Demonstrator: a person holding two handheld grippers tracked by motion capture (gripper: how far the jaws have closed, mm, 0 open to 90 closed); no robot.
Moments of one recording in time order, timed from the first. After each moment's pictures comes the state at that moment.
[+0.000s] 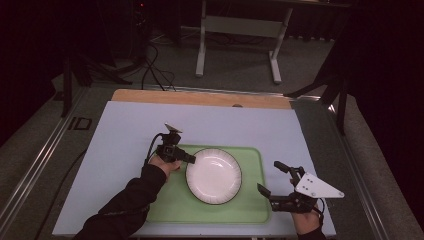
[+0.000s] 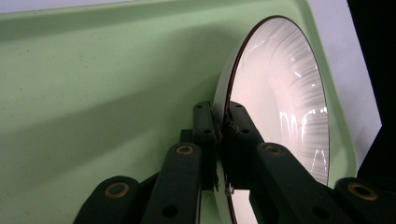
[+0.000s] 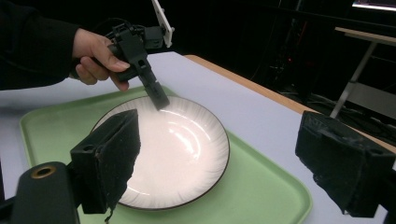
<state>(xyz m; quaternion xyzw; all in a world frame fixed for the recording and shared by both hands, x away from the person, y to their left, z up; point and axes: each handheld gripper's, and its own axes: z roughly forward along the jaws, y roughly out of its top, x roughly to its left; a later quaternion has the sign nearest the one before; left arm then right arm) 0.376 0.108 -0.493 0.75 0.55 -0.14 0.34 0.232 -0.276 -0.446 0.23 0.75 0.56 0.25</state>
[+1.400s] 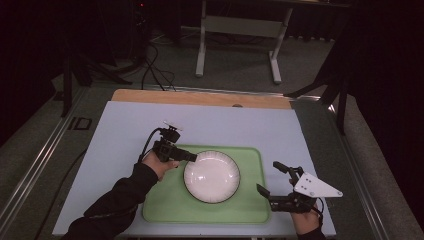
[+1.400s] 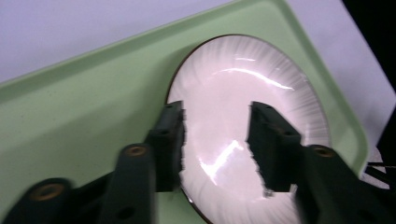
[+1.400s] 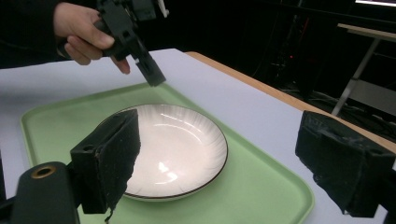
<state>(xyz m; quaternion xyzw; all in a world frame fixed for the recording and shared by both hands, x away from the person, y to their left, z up) 0.359 0.112 -0.455 0.80 0.47 -0.07 0.37 0.233 -0.274 -0.447 0.23 0.76 0.56 0.24</state>
